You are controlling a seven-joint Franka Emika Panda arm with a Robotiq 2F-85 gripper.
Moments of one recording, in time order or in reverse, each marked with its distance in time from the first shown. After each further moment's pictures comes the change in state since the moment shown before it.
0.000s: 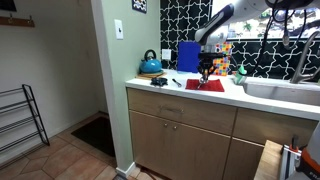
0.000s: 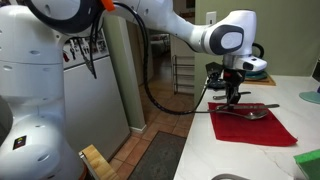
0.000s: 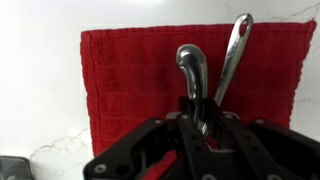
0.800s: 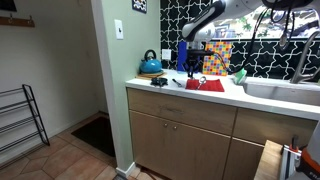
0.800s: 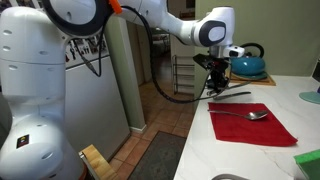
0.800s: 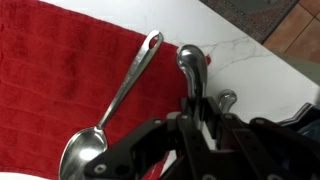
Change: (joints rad) arm 0.048 0.025 0.108 0.093 0.023 0.003 -0.206
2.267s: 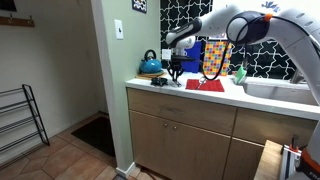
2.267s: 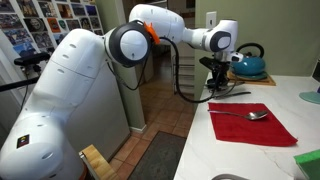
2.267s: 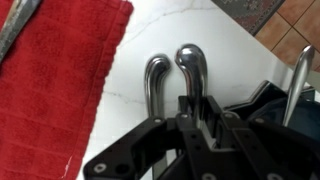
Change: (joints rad) arm -0.001 0.397 0.050 0.526 0.080 -0.167 -0.006
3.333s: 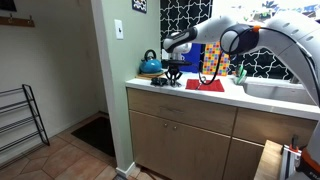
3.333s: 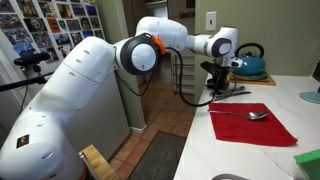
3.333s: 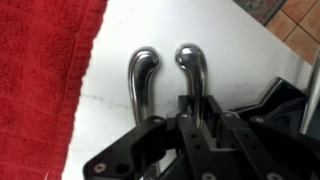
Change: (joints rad) arm -0.001 0.120 0.004 0.132 0.001 -0.035 0.040
